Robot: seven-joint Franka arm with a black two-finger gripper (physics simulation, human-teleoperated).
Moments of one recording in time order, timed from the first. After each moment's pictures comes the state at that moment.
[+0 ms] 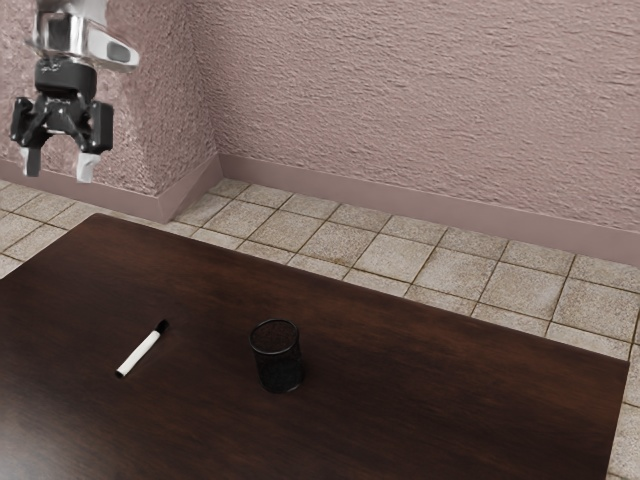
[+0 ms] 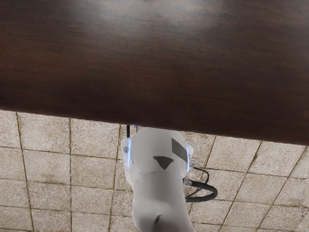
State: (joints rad) arm -0.18 0.15 0.43 -1.27 -0.02 0.81 0.09
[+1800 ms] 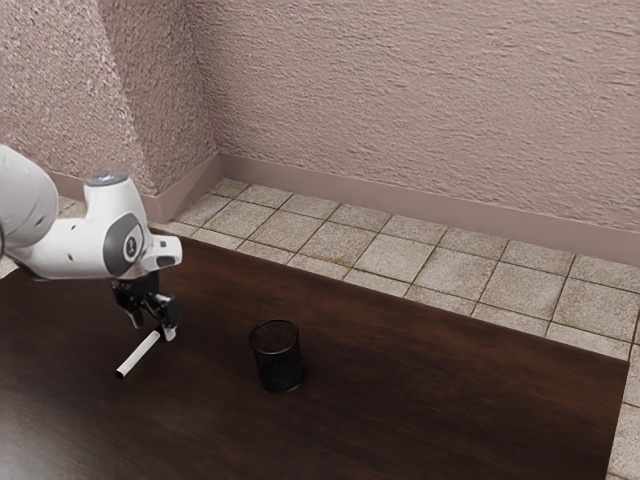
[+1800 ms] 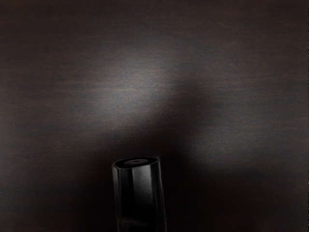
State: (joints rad) arm -0.14 0.33 0.44 -2.17 -0.20 2.42 0.46
